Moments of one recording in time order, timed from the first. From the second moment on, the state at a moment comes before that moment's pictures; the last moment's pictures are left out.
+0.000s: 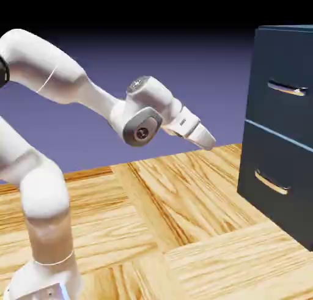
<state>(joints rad) 0.05 -0.59 -0.02 -2.79 -0.05 3.02 0.73</state>
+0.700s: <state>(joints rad) 0.72 -0.94 -0.43 -2.50 -0.97 2.77 0.59</state>
